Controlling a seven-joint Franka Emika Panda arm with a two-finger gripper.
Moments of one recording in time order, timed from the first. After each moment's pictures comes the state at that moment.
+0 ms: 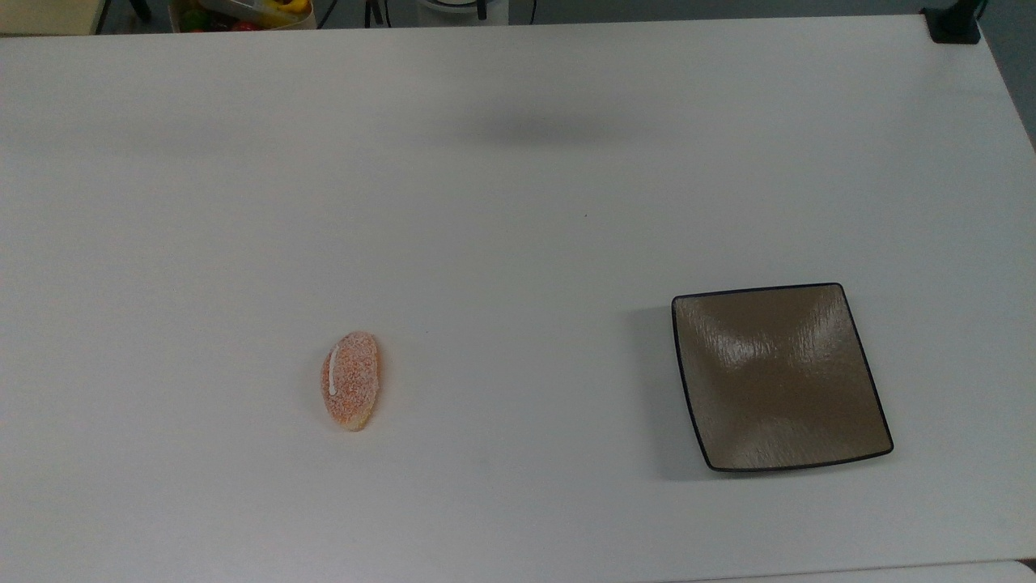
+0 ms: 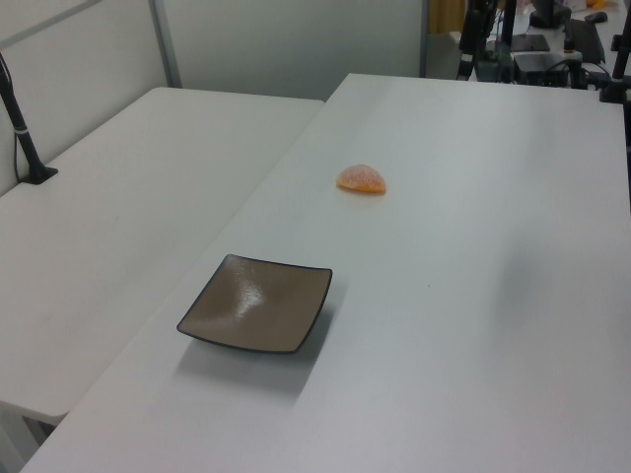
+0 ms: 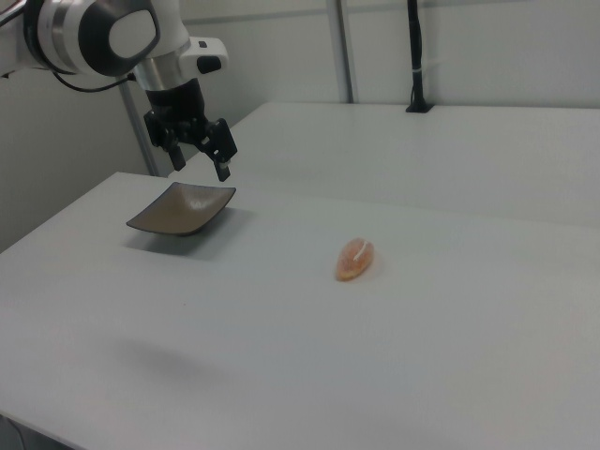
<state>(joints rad) 0.10 -0.06 -0.01 -1.66 0.06 1.73 0.00</state>
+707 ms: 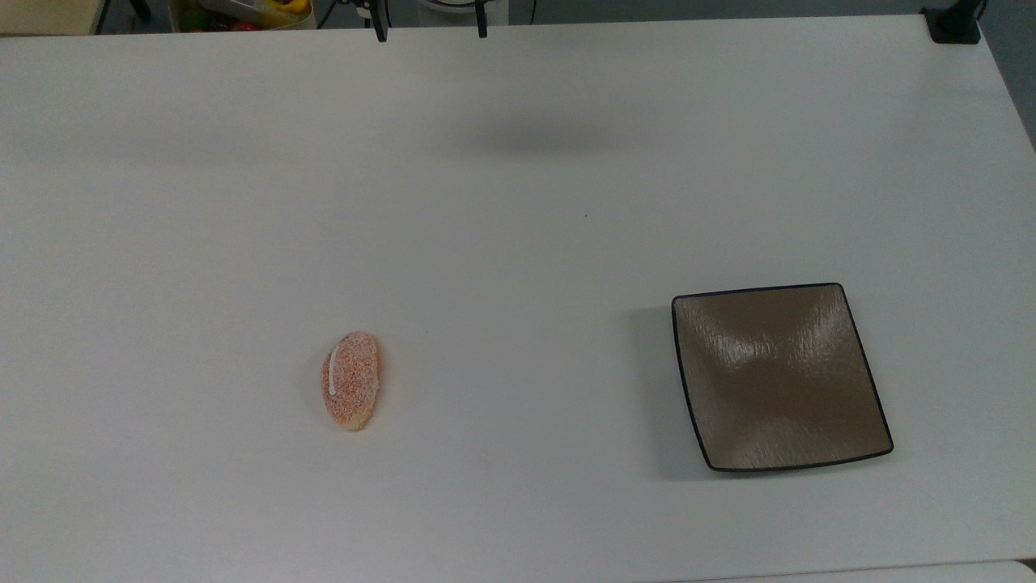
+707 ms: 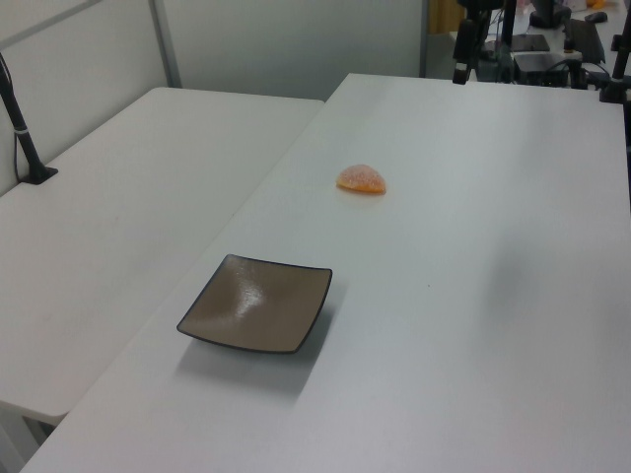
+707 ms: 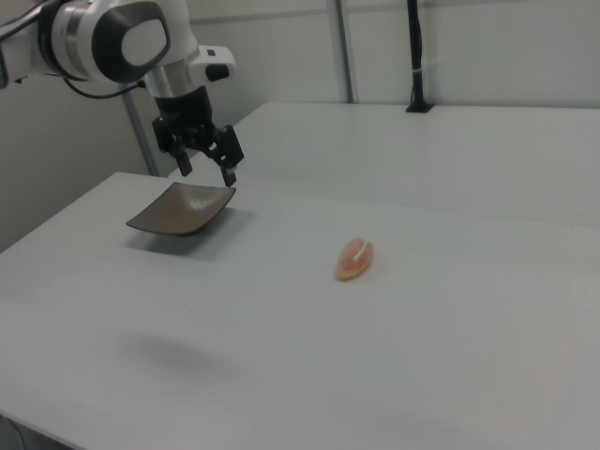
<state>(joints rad) 0.10 -0.02 -0.01 -1.66 0.06 1.74 0.00</state>
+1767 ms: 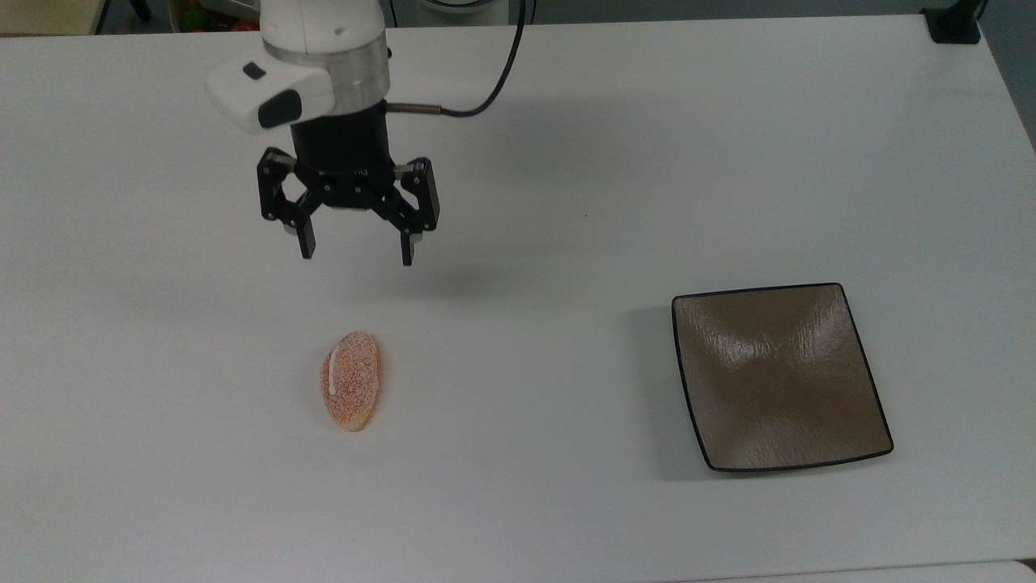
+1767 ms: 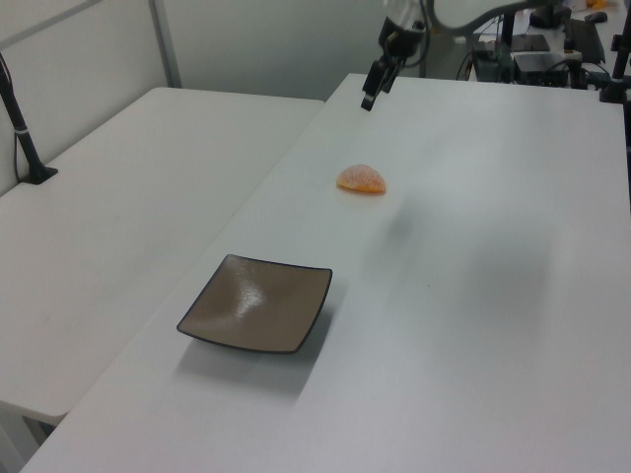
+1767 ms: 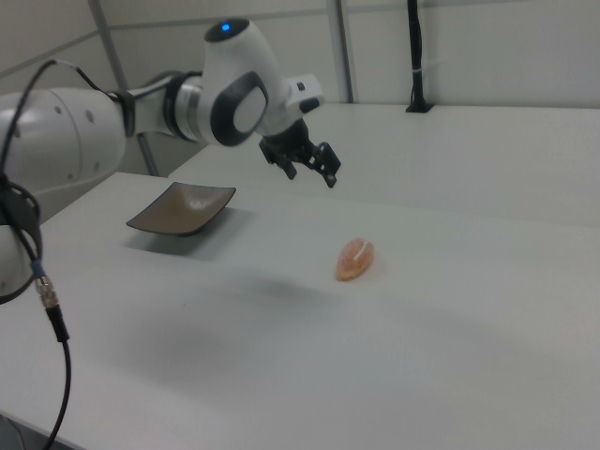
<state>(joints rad) 0.09 0.37 -0.10 -1.48 0.04 2.24 -0.01</state>
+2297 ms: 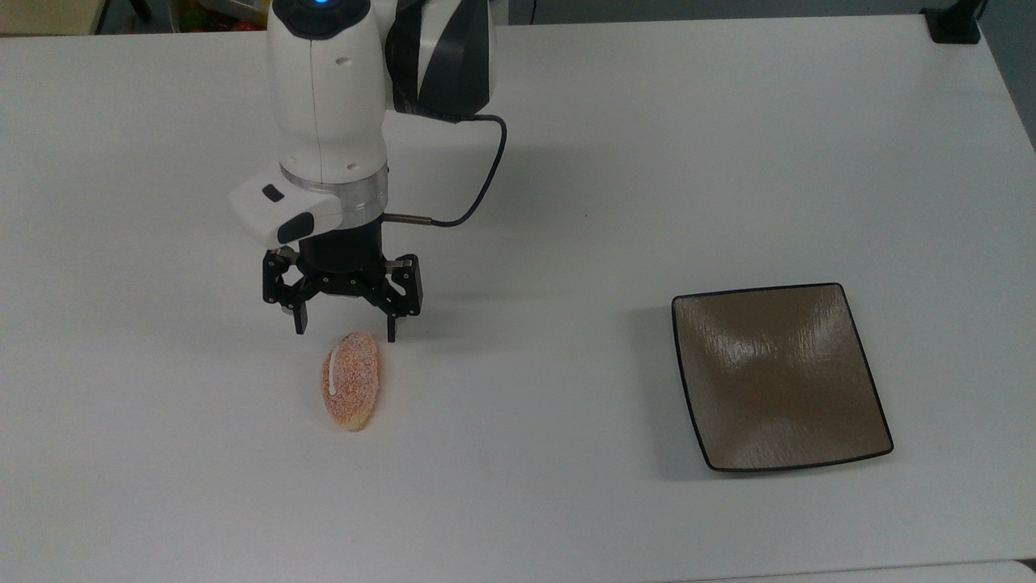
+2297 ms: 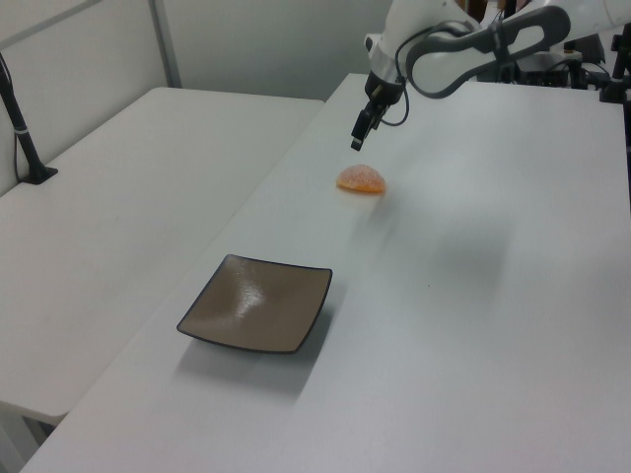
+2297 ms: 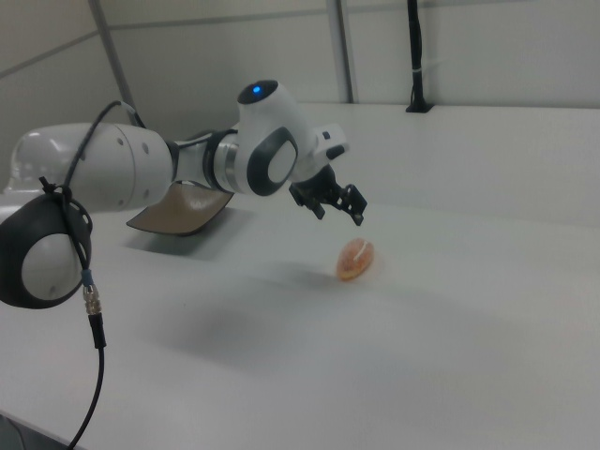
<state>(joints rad) 0.08 0.54 -0.10 -1.47 -0.03 2.42 -0.01</state>
